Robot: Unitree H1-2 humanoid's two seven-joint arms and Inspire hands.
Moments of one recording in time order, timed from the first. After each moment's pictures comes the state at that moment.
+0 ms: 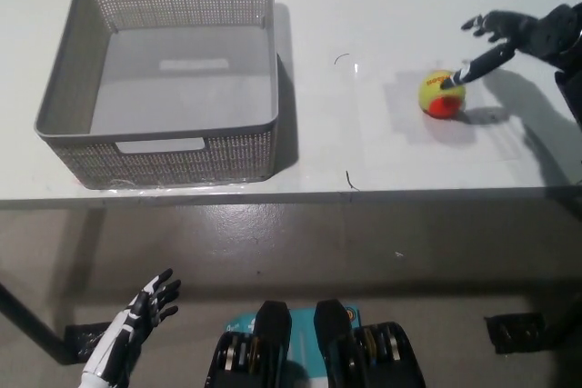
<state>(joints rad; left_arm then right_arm) -0.01 0.23 0.00 0.27 -0.11 -0.26 -0.27 -1.25 -0.36 0.43 1.21 -0.47 0.16 0.49</state>
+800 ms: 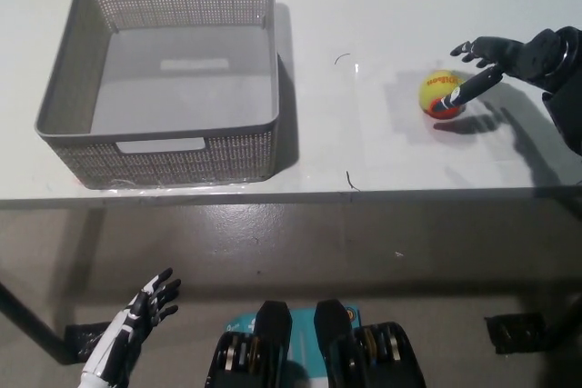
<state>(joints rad) -0.01 0.23 0.00 0.27 -0.11 -0.27 -0.27 -1.28 -0.31 0.43 1.39 -0.47 0.05 0.44</state>
